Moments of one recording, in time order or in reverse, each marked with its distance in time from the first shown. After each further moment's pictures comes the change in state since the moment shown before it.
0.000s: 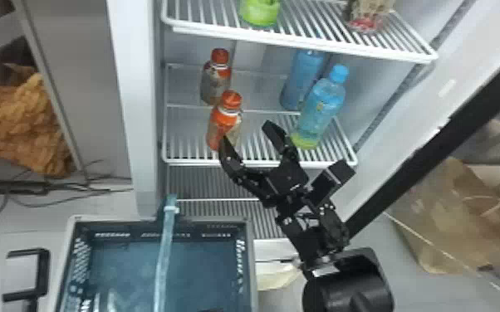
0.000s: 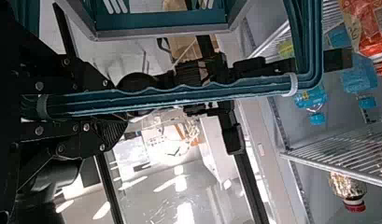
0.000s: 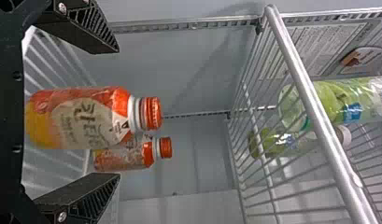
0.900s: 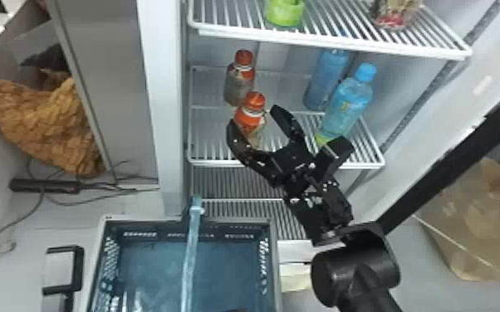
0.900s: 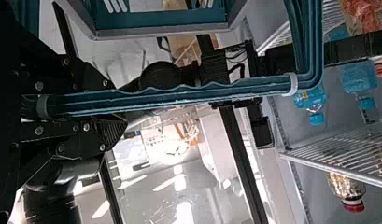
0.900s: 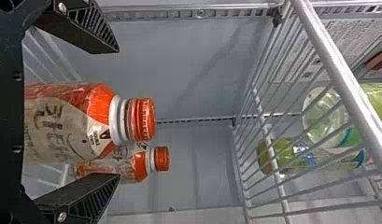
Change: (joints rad) left arm 0.004 0.001 -0.002 0.002 0.003 -0.005 0.000; right arm -0.162 -0.002 0.086 0.149 0.020 -0.010 -0.053
